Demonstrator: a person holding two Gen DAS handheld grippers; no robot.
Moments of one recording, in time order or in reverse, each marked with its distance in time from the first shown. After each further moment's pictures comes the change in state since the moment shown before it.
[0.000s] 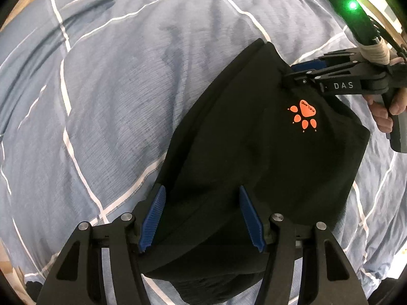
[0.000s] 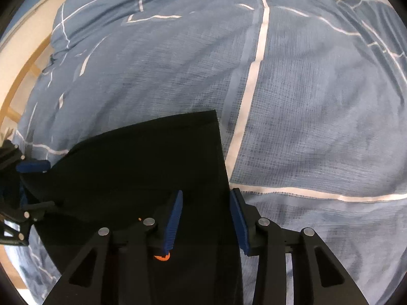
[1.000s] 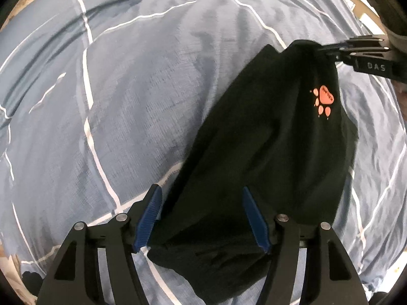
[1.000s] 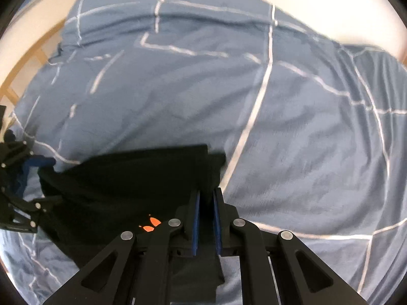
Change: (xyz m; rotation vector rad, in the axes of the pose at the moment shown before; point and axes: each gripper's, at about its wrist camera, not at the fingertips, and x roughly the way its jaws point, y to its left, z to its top) left arm -0.004 0.042 -0.004 -0.086 -0.037 0.026; right arm -0.054 0.026 0.045 -0.153 -0.044 -0.104
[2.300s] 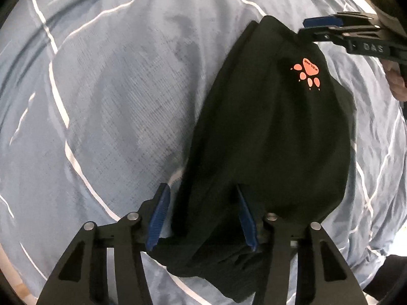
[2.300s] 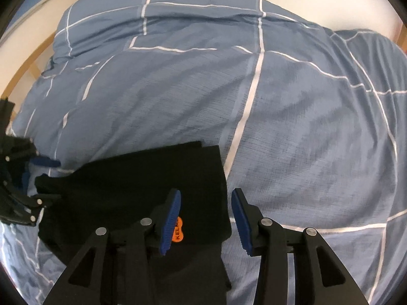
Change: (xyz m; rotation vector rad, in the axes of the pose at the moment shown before) left arm 0.021 0.008 0.019 0.184 0.128 -0.066; right arm 0.006 -0.014 -0.010 0.064 -0.019 0.006
